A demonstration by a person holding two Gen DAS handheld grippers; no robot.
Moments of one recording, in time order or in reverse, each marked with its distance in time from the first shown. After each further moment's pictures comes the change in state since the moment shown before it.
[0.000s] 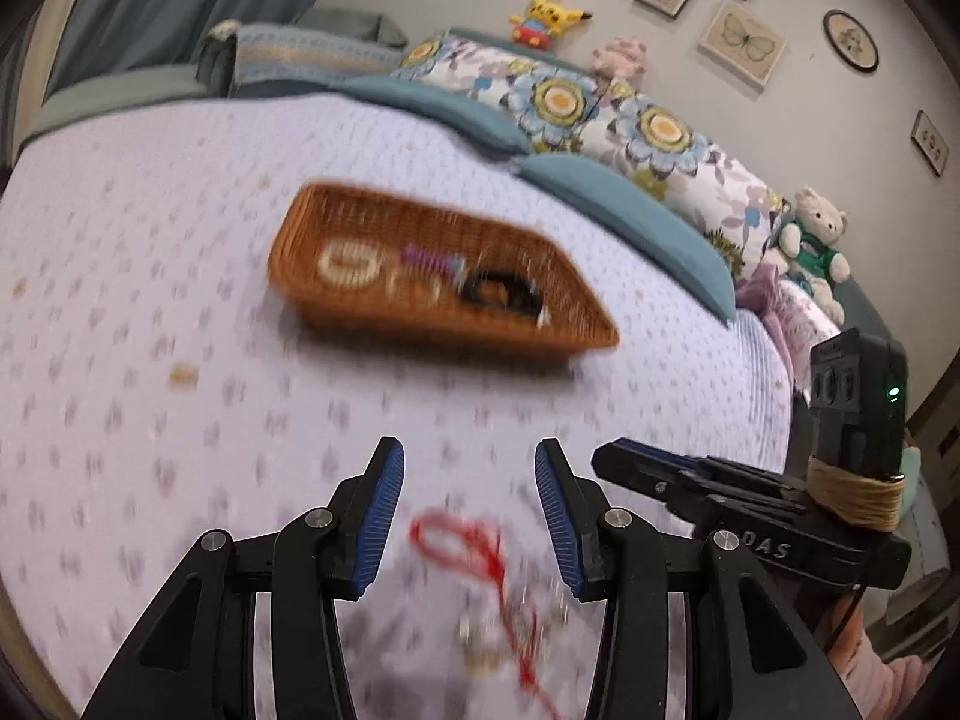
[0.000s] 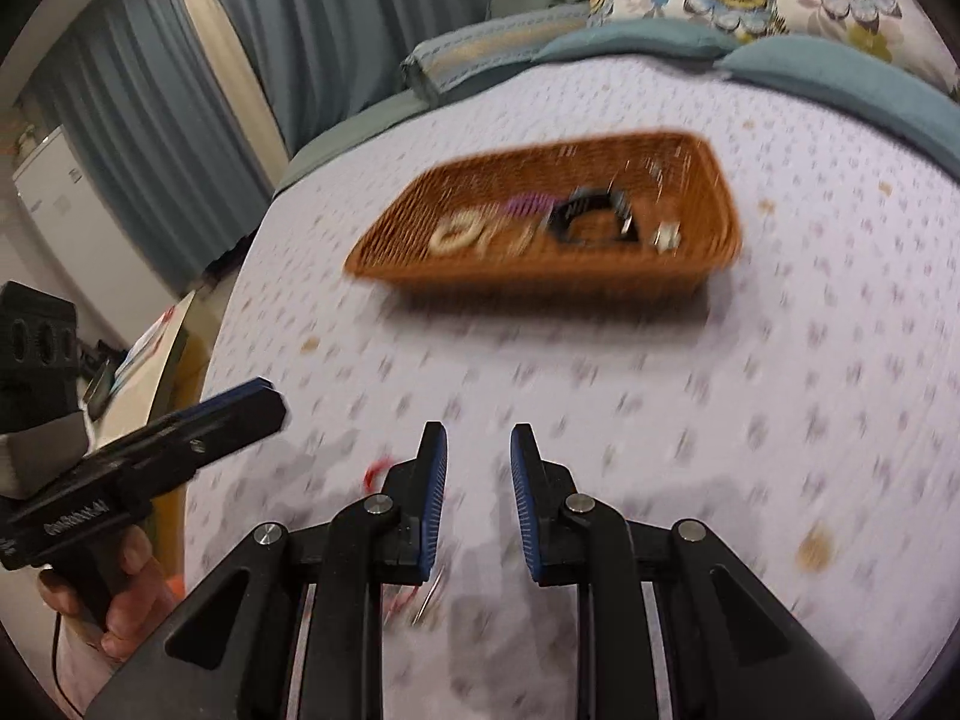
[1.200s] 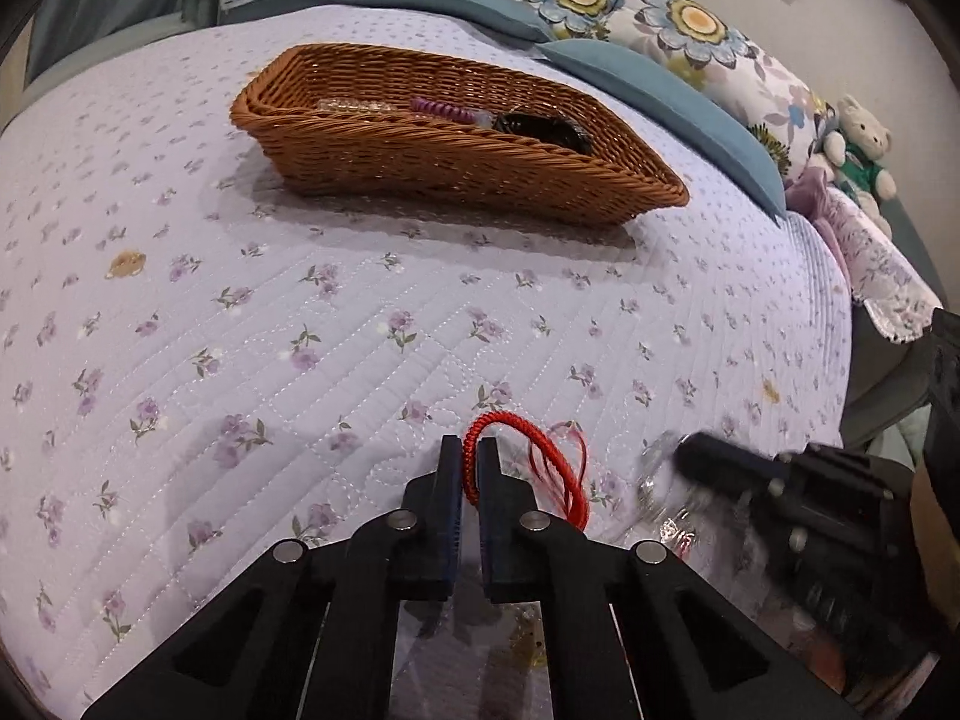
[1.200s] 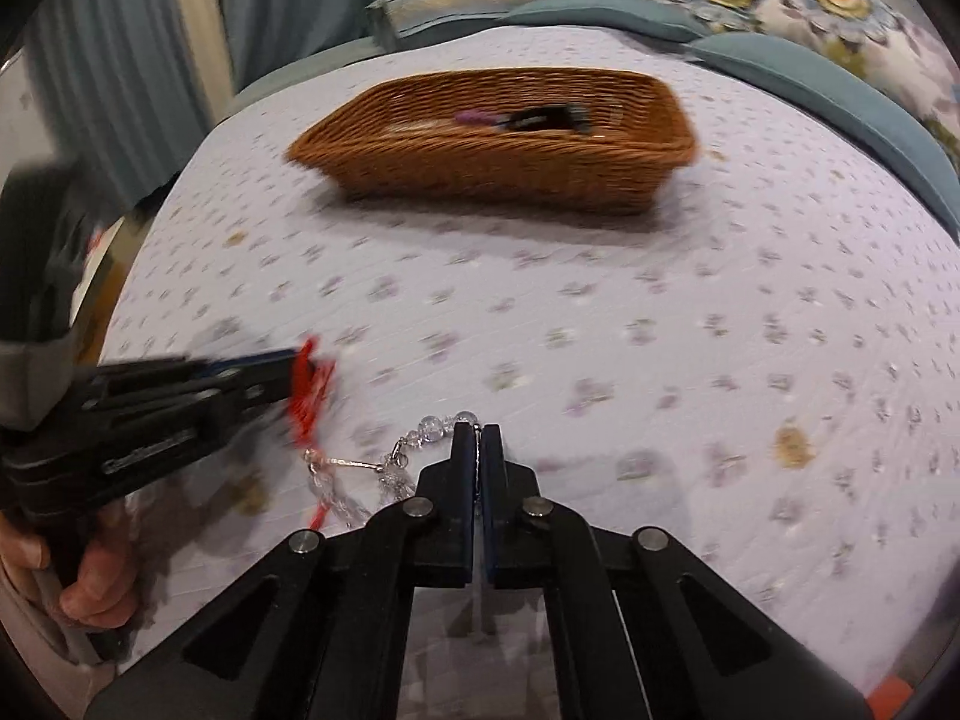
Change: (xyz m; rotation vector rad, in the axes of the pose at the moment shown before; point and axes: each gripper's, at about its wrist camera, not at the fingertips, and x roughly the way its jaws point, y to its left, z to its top) left arm 0.072 0.003 -0.028 0.054 0.216 0.086; right arm 0.013 -0.009 -0.030 -0.035 0.043 -0.239
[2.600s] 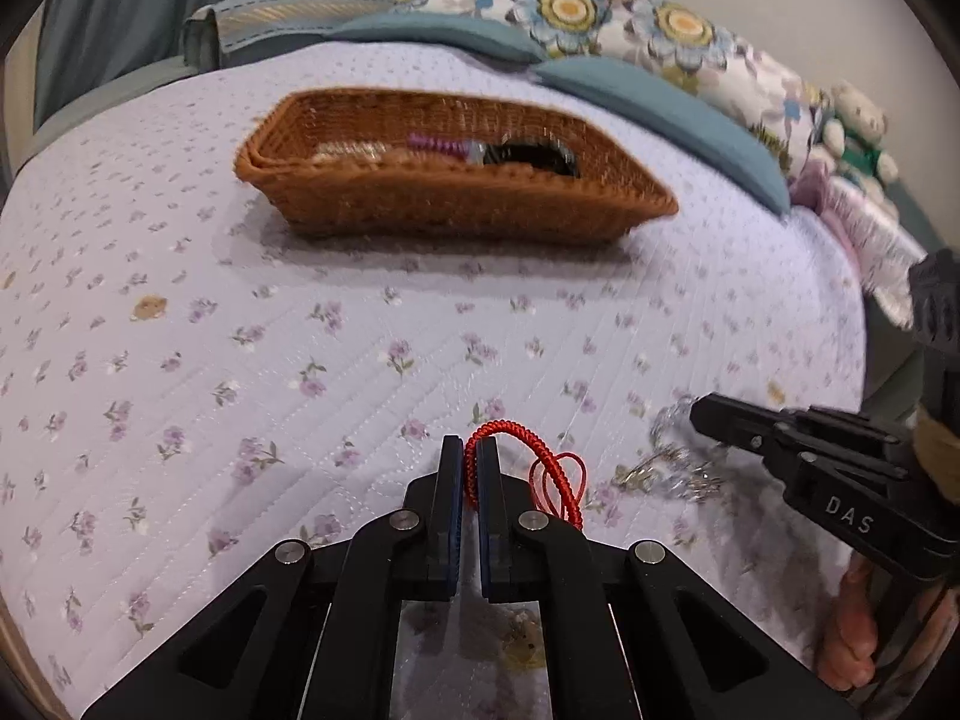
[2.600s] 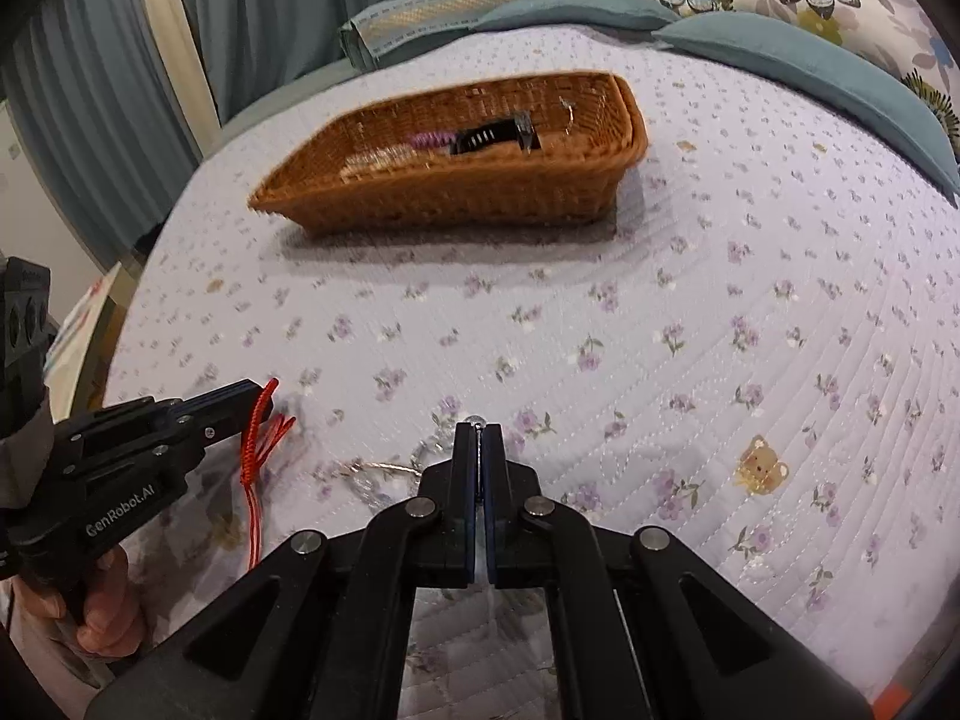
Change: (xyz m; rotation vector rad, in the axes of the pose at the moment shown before) left arm -0.015 -0.012 -0.001 0.054 -0.087 0.051; right arm -0.003 -0.017 0.010 0.034 -0.022 0.048
